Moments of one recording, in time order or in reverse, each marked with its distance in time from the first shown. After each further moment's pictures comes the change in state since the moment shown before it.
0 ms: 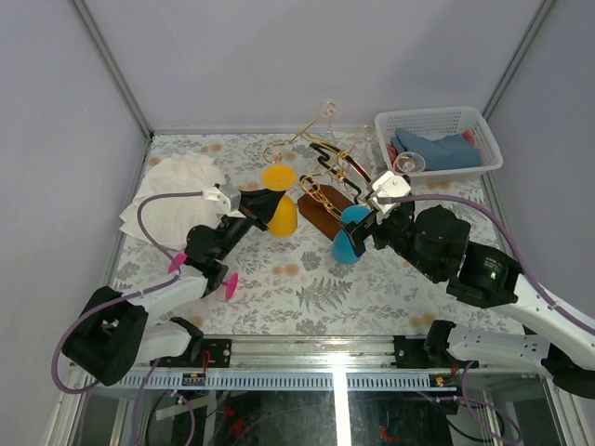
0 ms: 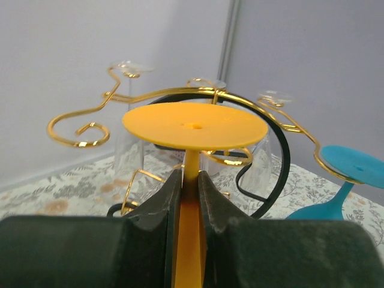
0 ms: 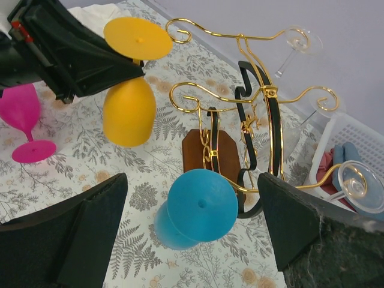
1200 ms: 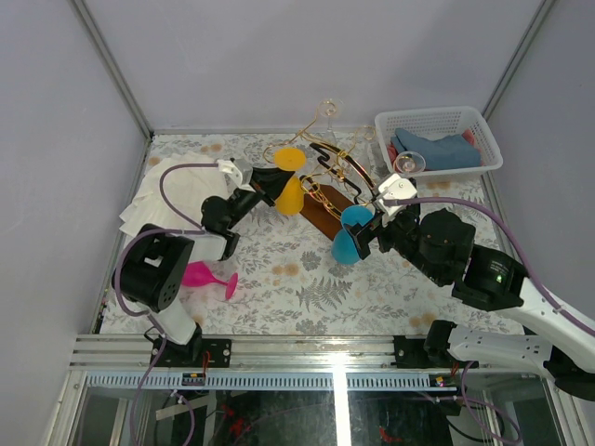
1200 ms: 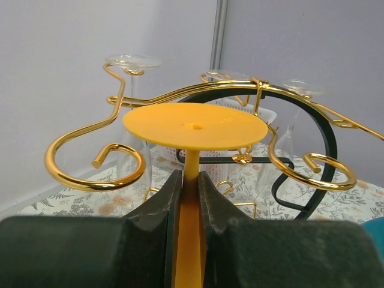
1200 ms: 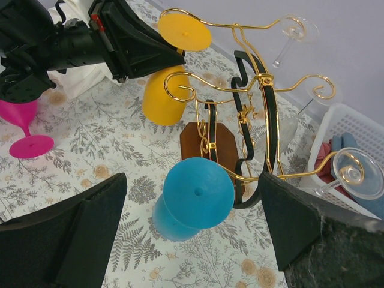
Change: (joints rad) left arm 0.160 0.499 0.259 0.309 0.269 -0.078; right arm 0.000 -0.038 -0.019 -0.036 0.015 0.018
